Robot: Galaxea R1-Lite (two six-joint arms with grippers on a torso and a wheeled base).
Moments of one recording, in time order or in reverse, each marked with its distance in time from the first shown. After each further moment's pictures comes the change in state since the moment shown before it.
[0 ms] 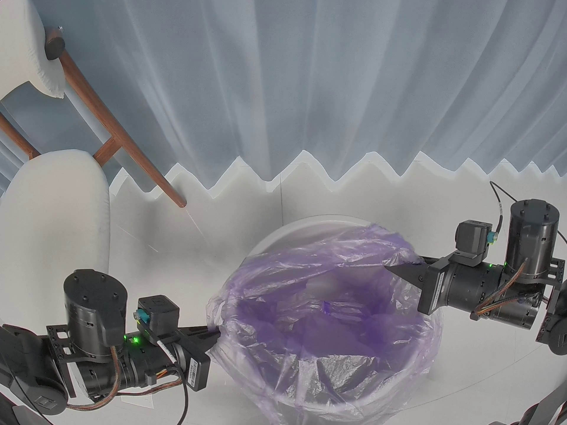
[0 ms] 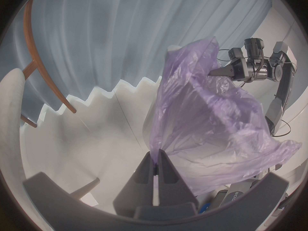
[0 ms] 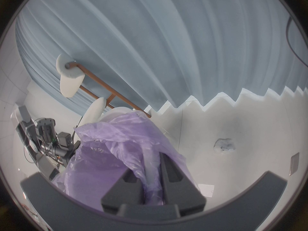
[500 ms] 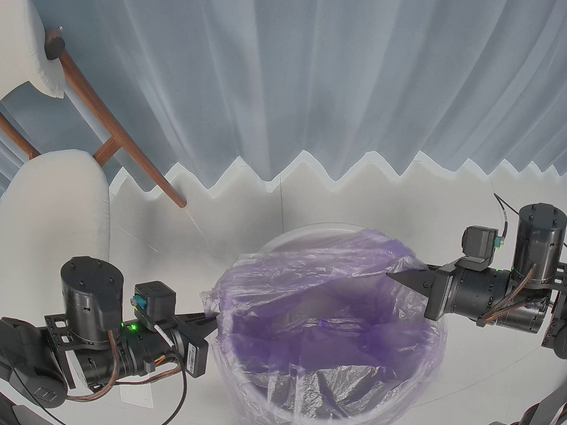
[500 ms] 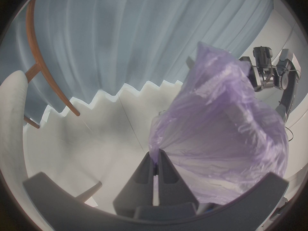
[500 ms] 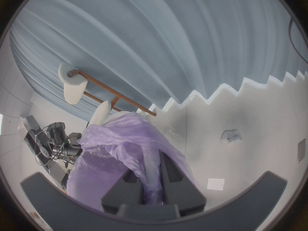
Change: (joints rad) left arm 0.033 0.005 -0.035 -0.002 -0.002 0.000; right arm 0.010 -0.037 0.027 0.006 0.043 0.103
